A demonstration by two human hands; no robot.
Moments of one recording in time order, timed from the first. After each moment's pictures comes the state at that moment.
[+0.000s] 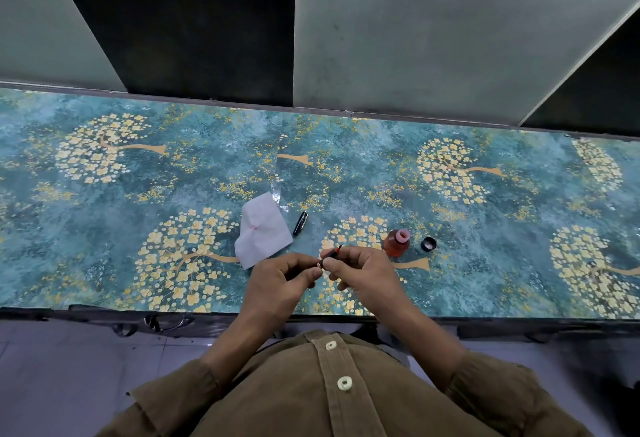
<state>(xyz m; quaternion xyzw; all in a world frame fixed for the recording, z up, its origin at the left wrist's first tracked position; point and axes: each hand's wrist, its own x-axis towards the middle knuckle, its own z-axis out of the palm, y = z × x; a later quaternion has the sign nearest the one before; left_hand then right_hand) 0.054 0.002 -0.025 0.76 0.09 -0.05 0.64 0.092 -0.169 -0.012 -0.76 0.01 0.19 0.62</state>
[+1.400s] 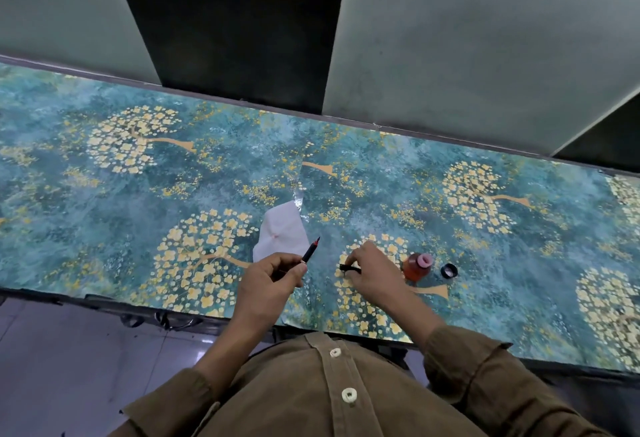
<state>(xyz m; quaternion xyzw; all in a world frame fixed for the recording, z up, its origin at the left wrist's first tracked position) 0.061 0.040 -0.039 0.73 0.21 0.00 0.65 0.164 -0.163 -0.079 -0.96 -0.13 0.21 0.16</state>
